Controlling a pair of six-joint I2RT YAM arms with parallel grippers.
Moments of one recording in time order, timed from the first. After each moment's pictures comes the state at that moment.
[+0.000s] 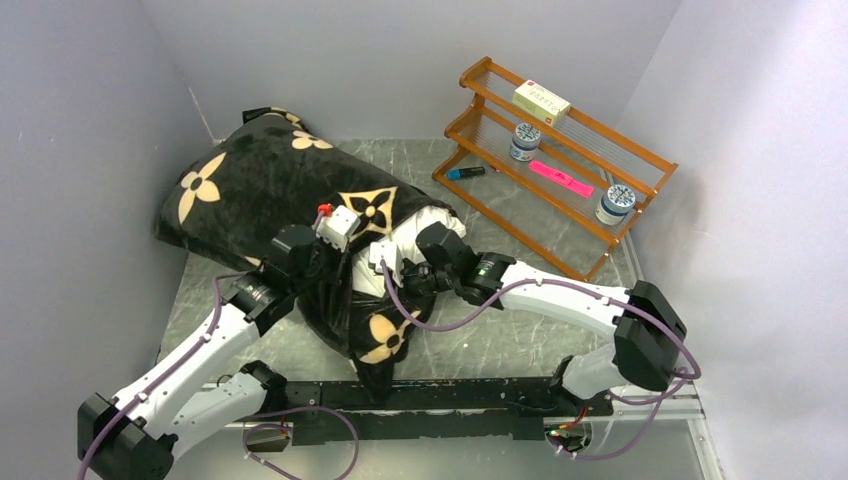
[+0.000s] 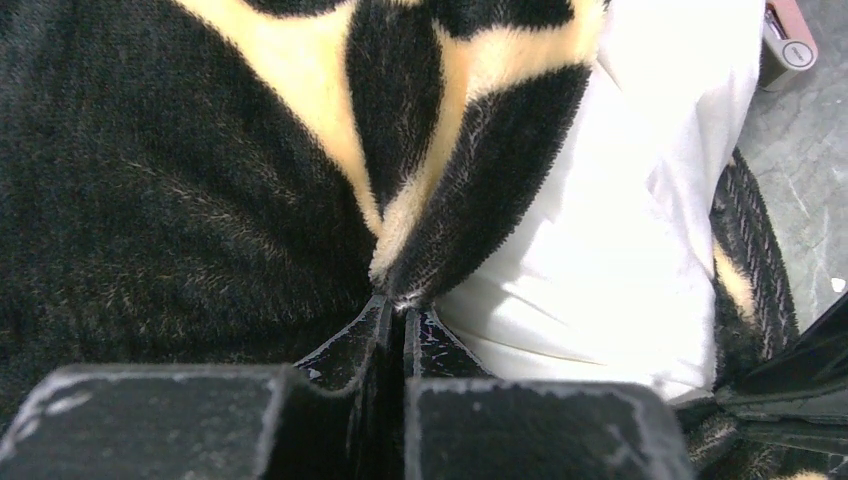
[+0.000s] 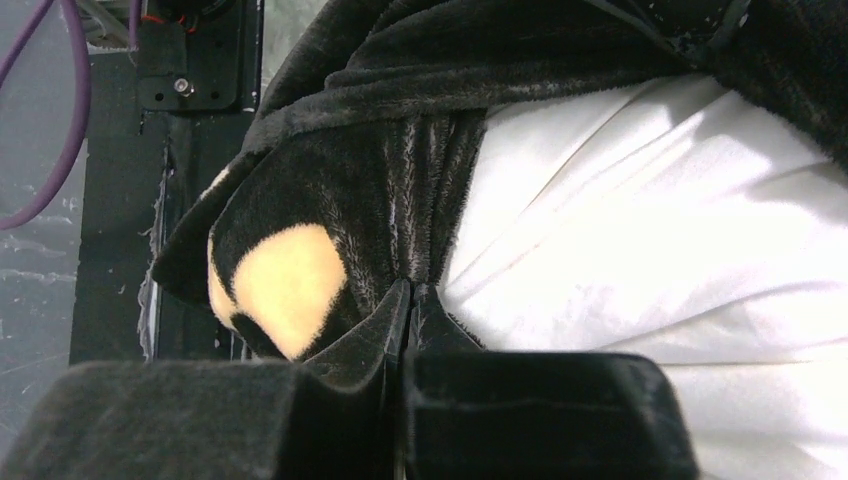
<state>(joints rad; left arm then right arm) -0.56 0.88 0.71 -0.29 -0.01 0.06 0.99 1.44 1.01 -0.18 -0.49 -0.31</state>
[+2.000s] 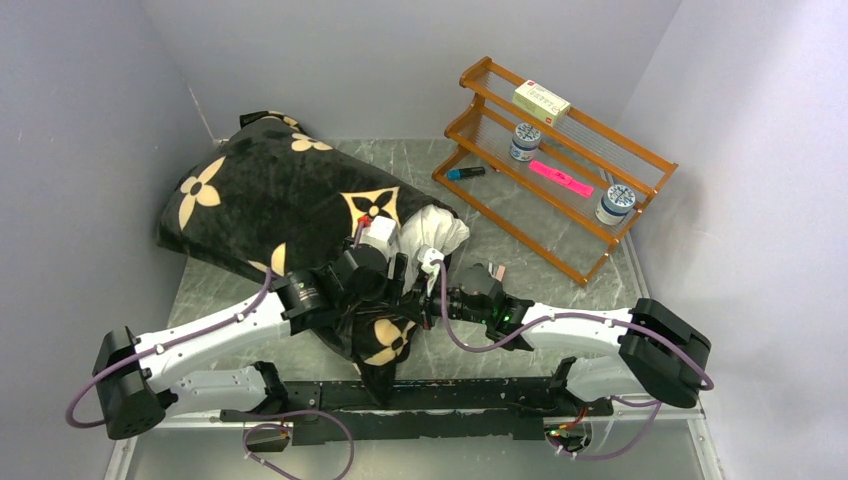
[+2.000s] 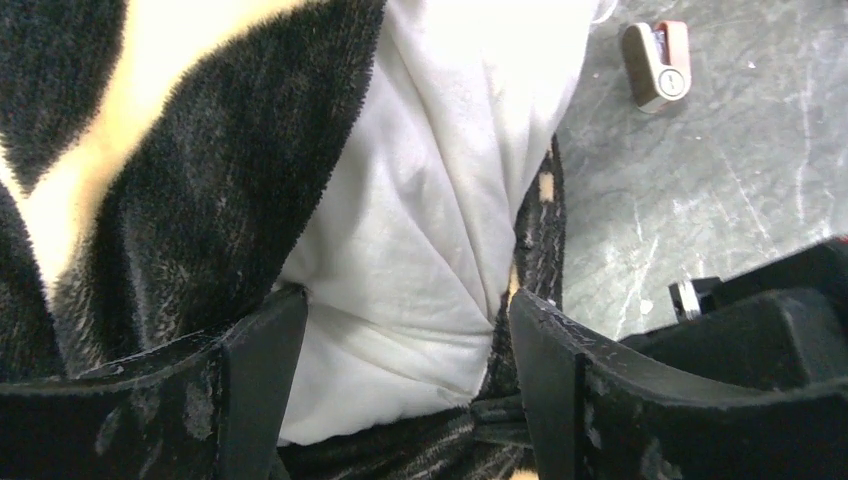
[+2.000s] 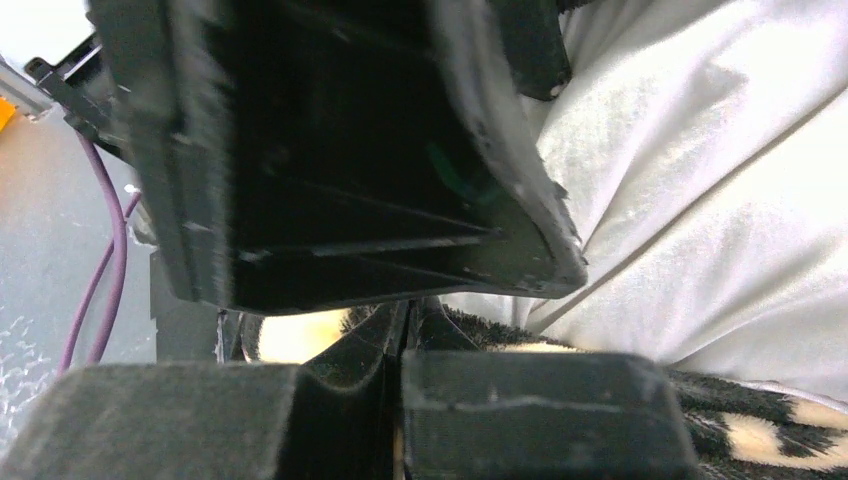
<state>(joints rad) -1.00 1.09 0.89 -0.46 -0.41 -0.48 1.02 1.28 0.49 0.59 -0.29 0.22</state>
